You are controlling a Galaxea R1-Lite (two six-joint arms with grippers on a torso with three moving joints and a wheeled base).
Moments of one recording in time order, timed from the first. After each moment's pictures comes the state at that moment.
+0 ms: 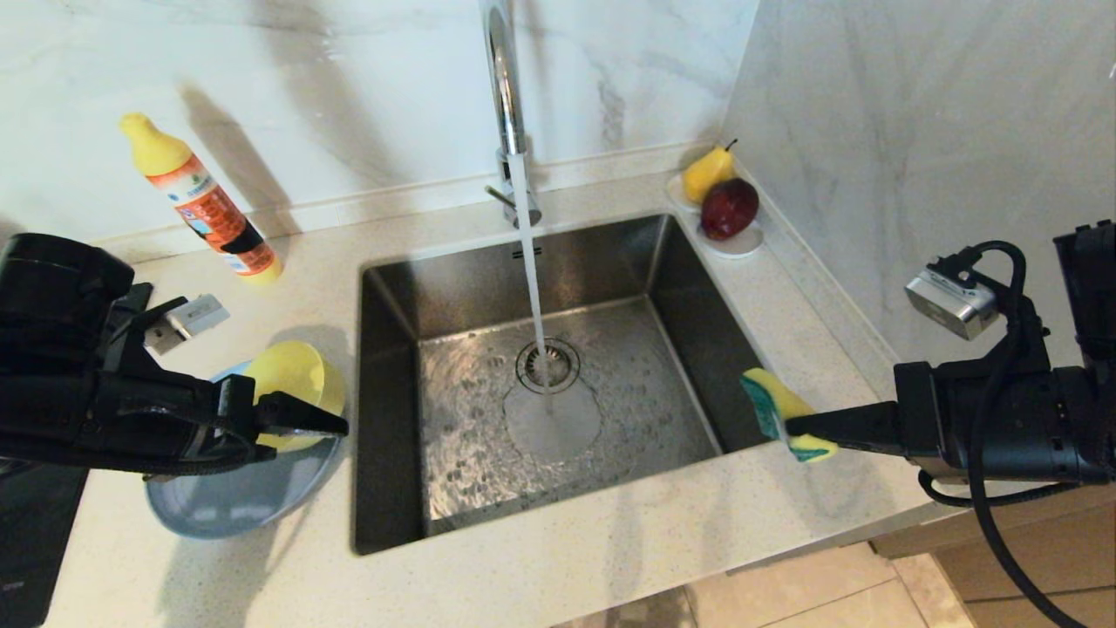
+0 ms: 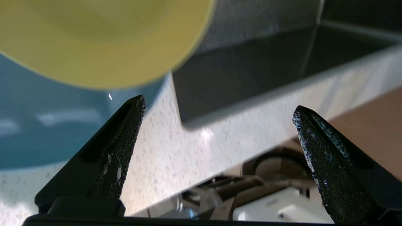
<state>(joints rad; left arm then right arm) 0.06 1.51 -1.05 0.40 -0.48 -0.18 0.43 1.38 -0.97 0.10 0.44 0.55</state>
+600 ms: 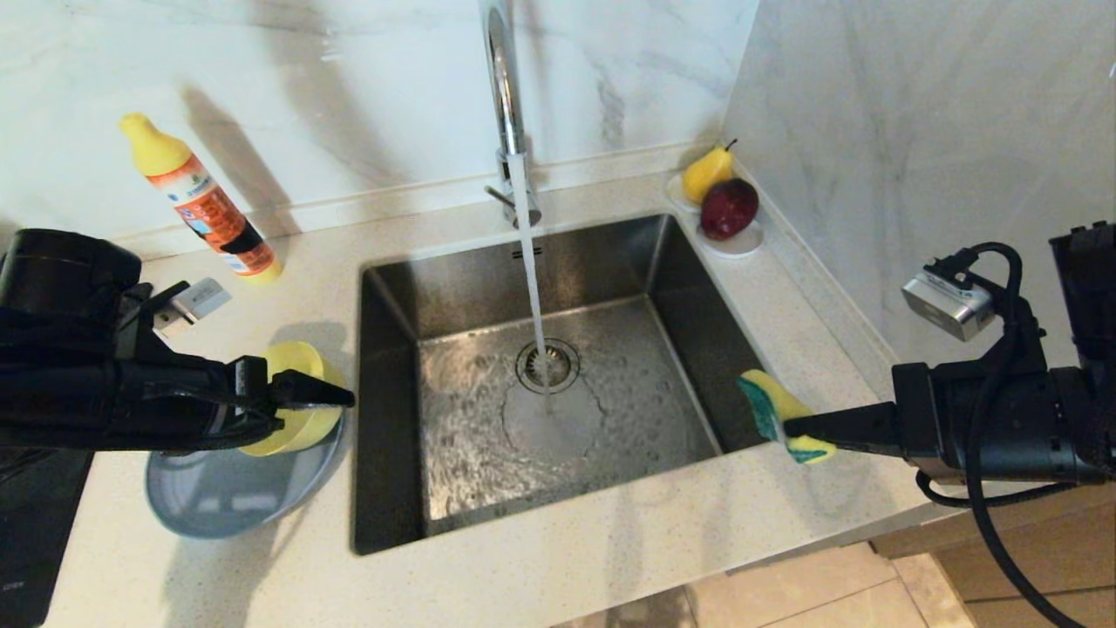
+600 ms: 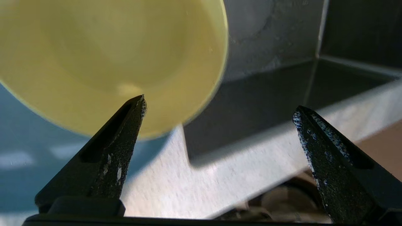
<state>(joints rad) 0.06 1.53 -1.00 0.20 -0.44 -0.21 0.42 1.38 -0.98 0.10 0.45 0.55</state>
